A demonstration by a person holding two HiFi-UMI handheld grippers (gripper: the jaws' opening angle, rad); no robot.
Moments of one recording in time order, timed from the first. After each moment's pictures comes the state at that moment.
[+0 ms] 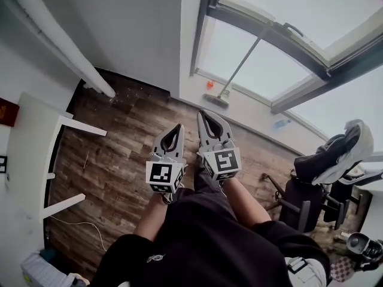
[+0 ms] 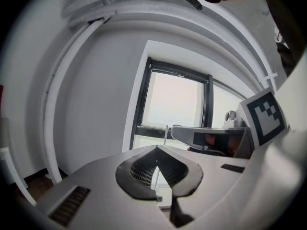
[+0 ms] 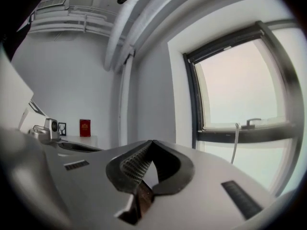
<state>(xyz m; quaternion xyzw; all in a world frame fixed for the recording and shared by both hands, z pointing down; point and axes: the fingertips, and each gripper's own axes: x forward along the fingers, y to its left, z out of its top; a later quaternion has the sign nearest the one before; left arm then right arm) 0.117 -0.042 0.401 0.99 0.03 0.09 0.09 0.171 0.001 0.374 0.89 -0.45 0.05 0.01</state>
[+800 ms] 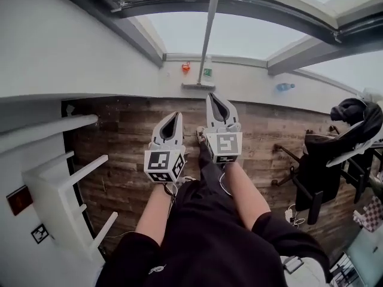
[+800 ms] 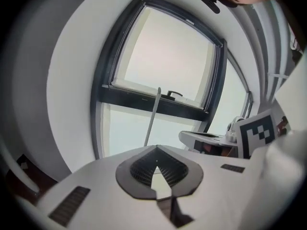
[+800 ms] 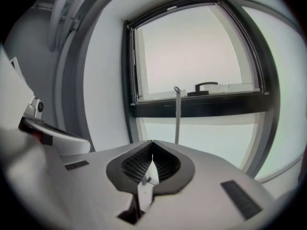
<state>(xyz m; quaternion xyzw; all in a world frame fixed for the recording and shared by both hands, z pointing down) 0.441 0.058 0.540 0.95 0.14 0.26 0.11 0.500 0.150 0.540 0.96 -0.24 0.15 0.00</state>
